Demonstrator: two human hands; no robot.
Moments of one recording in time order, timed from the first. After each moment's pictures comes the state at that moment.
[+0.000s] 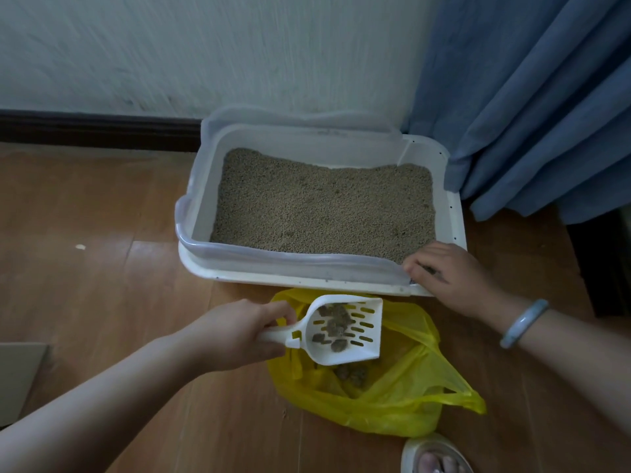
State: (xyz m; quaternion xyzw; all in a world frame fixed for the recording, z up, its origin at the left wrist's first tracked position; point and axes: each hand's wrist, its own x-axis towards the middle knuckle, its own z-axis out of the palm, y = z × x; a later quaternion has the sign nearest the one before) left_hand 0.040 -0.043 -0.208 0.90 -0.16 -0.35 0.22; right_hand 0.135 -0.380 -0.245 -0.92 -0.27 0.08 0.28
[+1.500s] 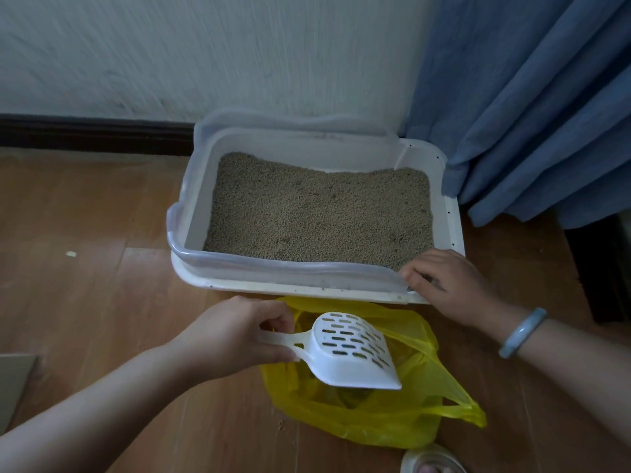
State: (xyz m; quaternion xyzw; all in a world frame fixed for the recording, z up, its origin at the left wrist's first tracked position) left_hand 0.045 -0.051 -0.191 0.89 -0.10 -0.28 0.33; right_hand 0.133 -0.379 -0.242 -0.92 -0.28 0.07 0.28
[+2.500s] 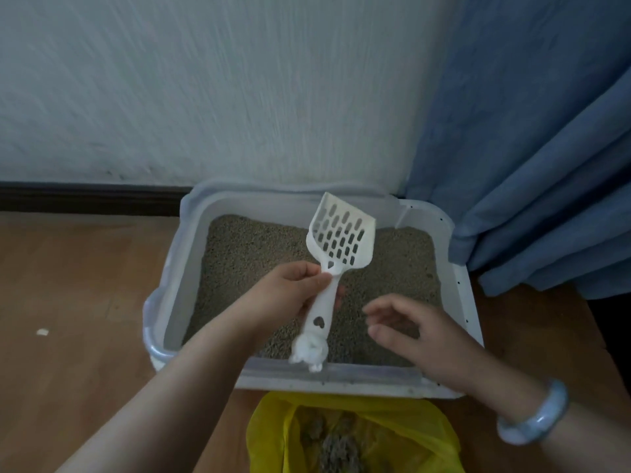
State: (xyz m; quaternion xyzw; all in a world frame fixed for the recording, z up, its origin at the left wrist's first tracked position) left_hand 0.179 -0.101 -0.175 0.68 0.13 -0.30 0.65; right_hand 0.161 -0.320 -0.193 -0.81 -0.13 0.25 0.51
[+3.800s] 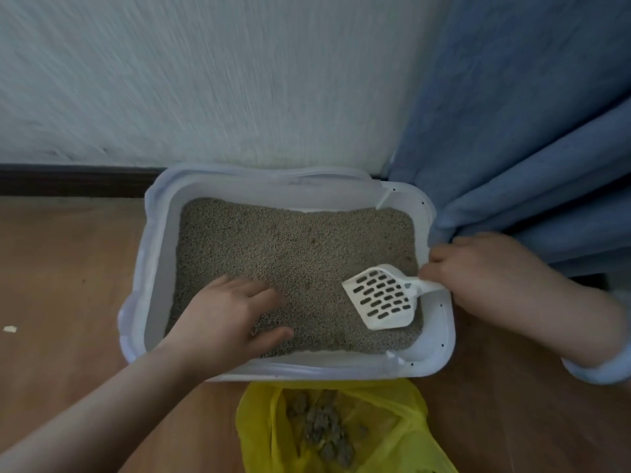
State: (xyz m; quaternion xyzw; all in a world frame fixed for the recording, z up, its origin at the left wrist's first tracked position) left_hand 0.160 -0.052 -0.189 0.95 -0.25 -0.11 0.16; right_hand 0.225 -0.357 -0.112 -0.88 -0.35 0.24 -0.19
